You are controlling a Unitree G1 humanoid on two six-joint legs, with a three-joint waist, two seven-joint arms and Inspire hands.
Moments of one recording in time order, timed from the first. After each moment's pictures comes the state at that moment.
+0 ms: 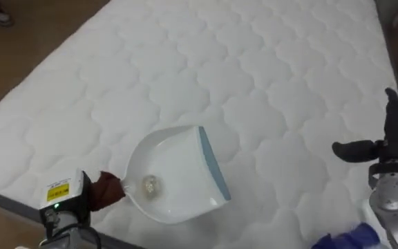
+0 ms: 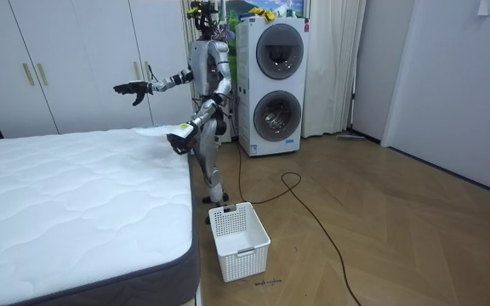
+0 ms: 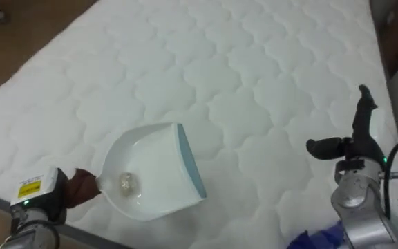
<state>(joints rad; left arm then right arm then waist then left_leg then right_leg) 0.02 0.36 -0.20 0.60 0.90 0.22 0.31 -0.07 -0.52 0.09 0.41 -0.11 0.09 -0.50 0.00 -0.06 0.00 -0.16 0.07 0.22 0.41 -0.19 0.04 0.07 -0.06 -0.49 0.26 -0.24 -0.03</state>
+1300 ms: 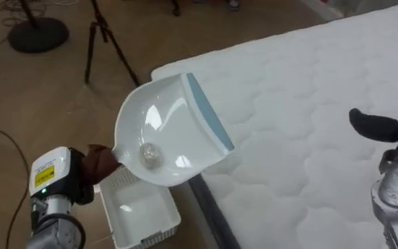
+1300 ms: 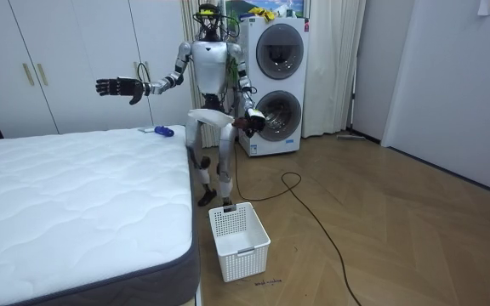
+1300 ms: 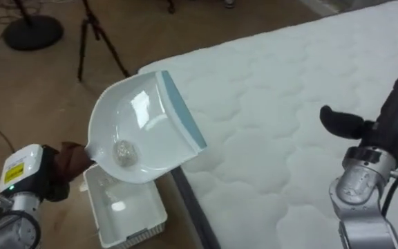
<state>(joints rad) 0.08 0.30 -0.02 0.43 0.82 0.13 0.29 0.01 -0.43 -0.03 0.19 -0.02 0.06 -0.63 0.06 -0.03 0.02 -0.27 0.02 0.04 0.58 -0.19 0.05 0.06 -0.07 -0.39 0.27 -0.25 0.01</state>
